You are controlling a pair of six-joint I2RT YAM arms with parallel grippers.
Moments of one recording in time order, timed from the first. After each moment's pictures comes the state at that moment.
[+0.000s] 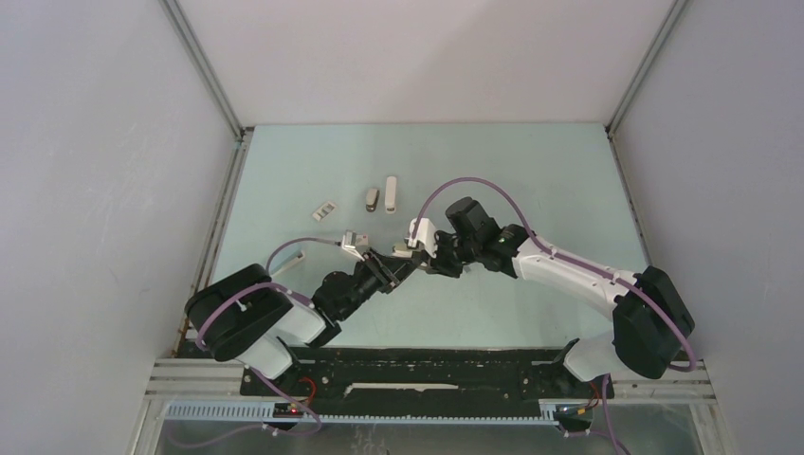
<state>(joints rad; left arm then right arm) -0.83 1.53 0.16 1.36 -0.07 -1.21 0.78 1.43 0.98 -0.35 -0.42 -0.52</state>
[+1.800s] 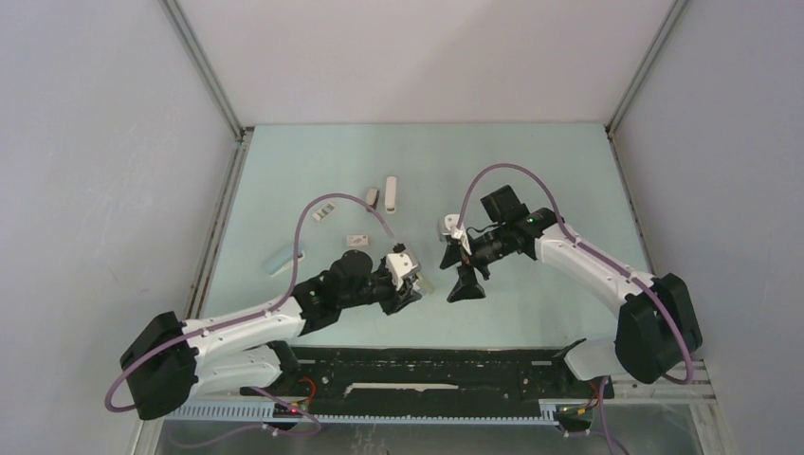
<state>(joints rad) -0.93 1.04 0.46 0.16 0.20 0.01 0.53 1.37 0.99 -0.68 -0.99 -0.81</state>
